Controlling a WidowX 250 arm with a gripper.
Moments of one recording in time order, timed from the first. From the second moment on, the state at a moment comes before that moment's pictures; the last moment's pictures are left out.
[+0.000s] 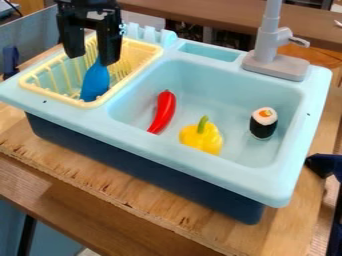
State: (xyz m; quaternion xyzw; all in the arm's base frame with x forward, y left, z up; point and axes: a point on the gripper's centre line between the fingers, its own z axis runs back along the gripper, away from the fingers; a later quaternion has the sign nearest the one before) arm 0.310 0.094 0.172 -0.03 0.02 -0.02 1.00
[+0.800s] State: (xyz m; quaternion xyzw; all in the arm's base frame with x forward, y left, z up) arm 0.317 0.093 0.165 -0.02 0.02 0.00 1.00
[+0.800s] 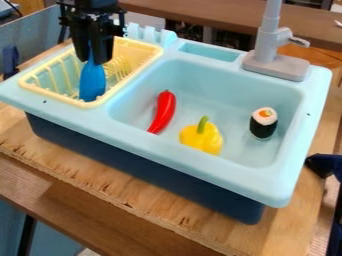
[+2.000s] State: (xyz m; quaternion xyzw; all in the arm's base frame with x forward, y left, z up) arm 0.351 0.010 0.199 -0.02 -0.10 -0.13 0.99
